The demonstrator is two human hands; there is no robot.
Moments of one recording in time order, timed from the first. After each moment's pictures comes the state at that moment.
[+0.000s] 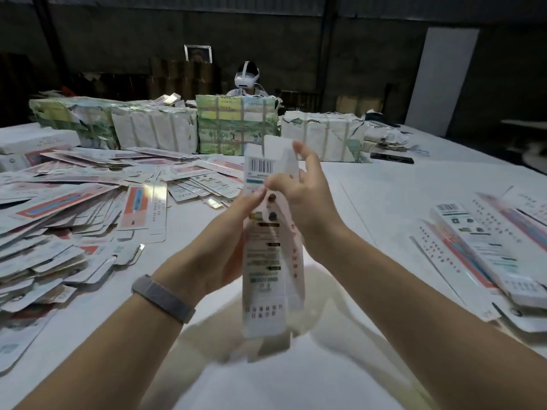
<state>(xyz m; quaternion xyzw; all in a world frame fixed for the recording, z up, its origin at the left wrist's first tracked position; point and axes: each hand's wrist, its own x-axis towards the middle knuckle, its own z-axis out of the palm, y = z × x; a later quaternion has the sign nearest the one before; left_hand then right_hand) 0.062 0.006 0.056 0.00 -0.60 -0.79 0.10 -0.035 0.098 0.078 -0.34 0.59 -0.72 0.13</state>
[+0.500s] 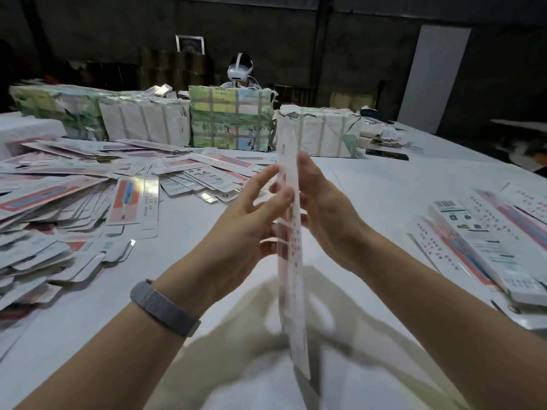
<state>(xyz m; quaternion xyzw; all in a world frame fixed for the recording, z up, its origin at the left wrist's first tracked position) 0.050 0.013 0.046 -0.02 -0.62 -0.77 0.17 -0.034 0.125 0.076 -0.40 0.64 -0.63 0.19</state>
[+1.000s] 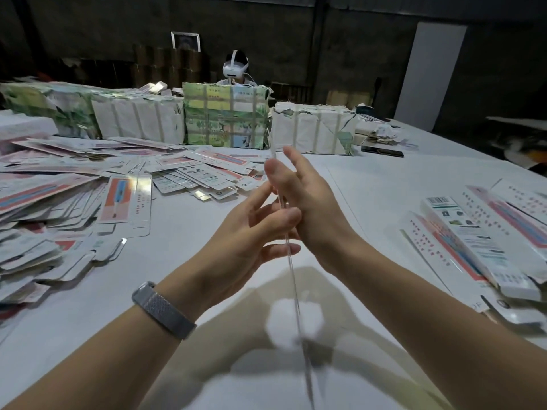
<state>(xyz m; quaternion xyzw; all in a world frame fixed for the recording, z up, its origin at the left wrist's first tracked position) 0.055 0.024 0.039 -0.08 -0.65 -0.75 0.14 -0.033 0.121 0.065 -0.39 0.65 -0.64 0.12</state>
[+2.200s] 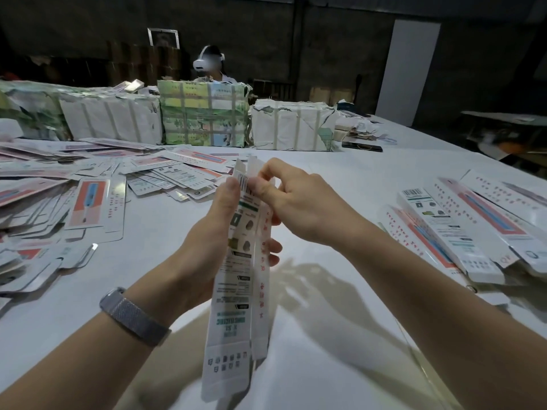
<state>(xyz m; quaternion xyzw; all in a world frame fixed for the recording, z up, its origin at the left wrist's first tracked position) 0.062 0.035 0.047 0.05 -0.63 -0.77 0.12 -0.044 0.147 0.090 -0.43 0.83 -0.35 0.00</state>
